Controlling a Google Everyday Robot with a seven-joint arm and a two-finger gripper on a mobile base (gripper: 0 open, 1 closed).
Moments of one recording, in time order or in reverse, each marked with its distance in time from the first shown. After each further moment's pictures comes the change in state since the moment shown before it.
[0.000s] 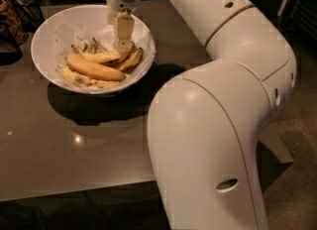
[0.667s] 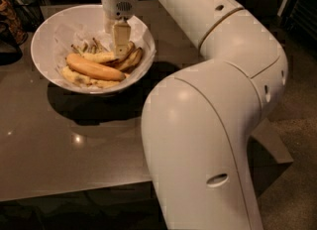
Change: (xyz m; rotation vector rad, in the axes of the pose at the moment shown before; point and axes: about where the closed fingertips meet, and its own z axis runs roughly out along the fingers) arm -0.005 0.003 0.023 -0.047 0.001 -0.003
